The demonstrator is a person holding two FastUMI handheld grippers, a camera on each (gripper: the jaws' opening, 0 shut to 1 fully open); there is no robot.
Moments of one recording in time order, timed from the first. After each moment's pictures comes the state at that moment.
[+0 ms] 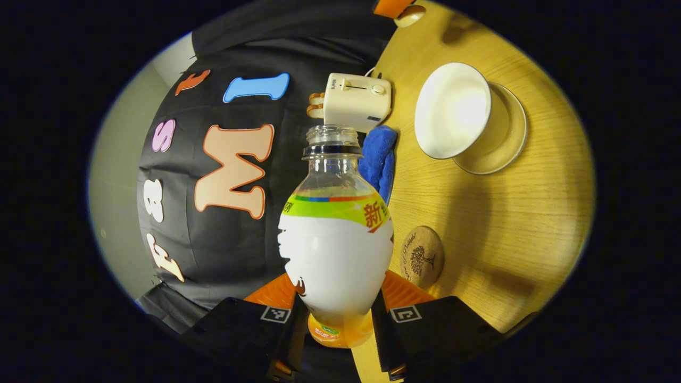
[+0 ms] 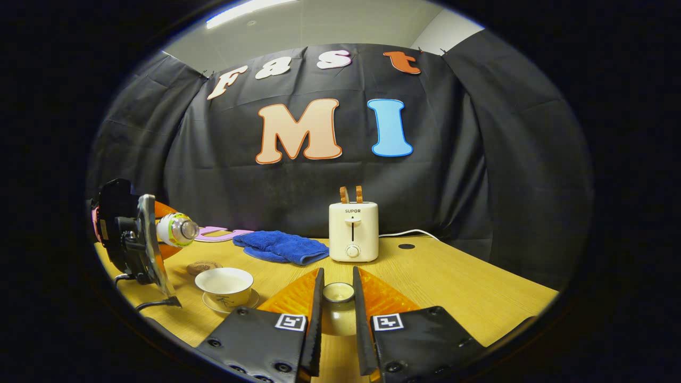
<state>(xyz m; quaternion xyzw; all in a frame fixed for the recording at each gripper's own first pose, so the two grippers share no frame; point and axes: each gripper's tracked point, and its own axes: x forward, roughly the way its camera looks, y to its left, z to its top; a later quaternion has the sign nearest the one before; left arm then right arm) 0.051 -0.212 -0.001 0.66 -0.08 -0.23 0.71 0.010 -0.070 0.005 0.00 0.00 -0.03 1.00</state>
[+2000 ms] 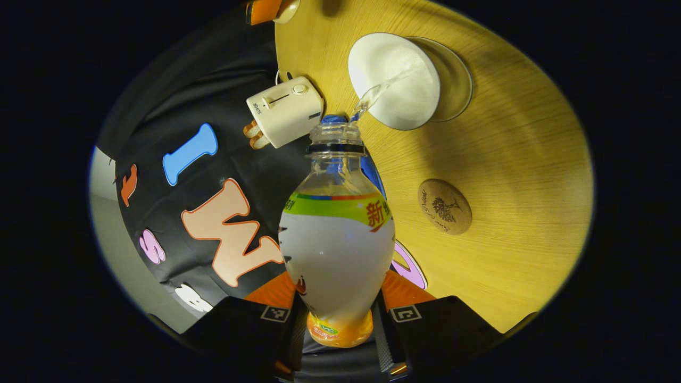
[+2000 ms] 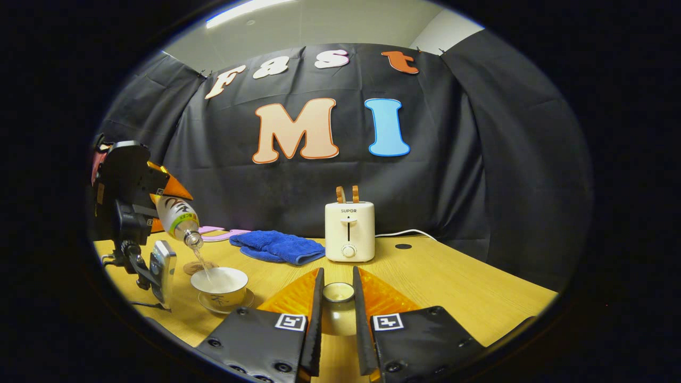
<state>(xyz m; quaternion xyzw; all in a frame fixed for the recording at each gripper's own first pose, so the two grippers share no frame) 0.050 -0.230 0.059 0.85 -0.09 -0.20 0.47 0.012 -0.077 0.005 0.00 0.00 -0.04 1.00</state>
